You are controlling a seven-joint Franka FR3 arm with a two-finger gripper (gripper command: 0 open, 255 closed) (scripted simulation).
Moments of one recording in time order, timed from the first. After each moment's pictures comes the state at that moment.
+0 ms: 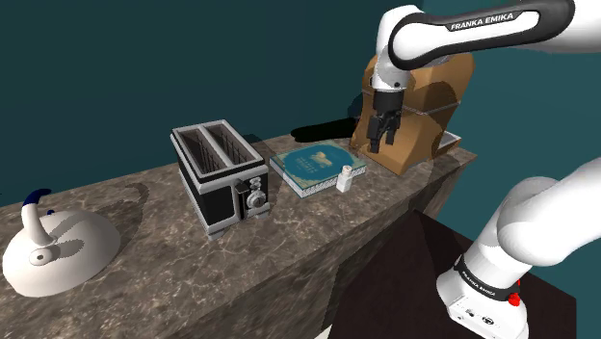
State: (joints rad) arm -0.01 -0.44 -0.02 -2.33 0.06 1.68 -0.05
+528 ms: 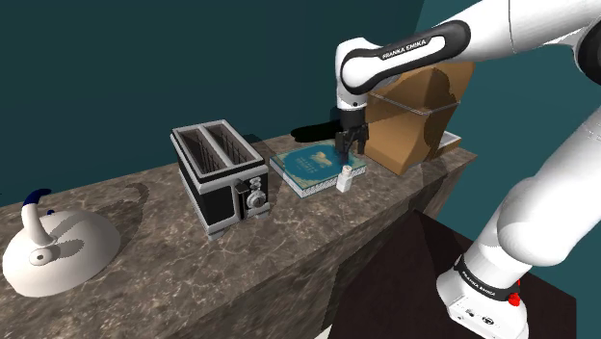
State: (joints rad) arm 0.00 -0.09 0.01 -2.17 0.03 1.80 0.00
